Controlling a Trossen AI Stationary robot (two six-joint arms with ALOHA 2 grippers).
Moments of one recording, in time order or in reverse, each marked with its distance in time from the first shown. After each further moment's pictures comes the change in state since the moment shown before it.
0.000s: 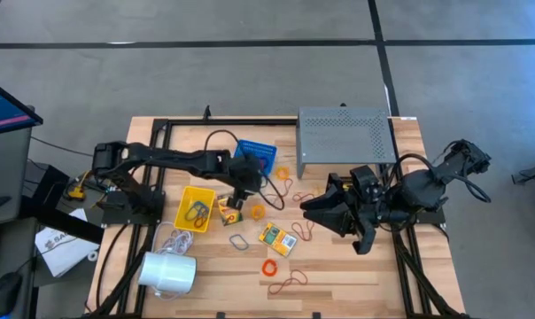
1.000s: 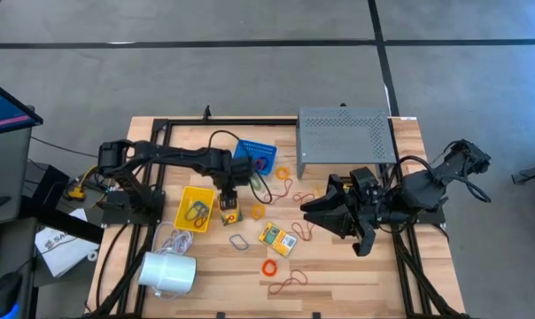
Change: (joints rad) left arm 0.050 0.042 0.000 -0.350 0.005 -0.475; right arm 0.007 0.000 0.000 -0.016 0.003 -0.003
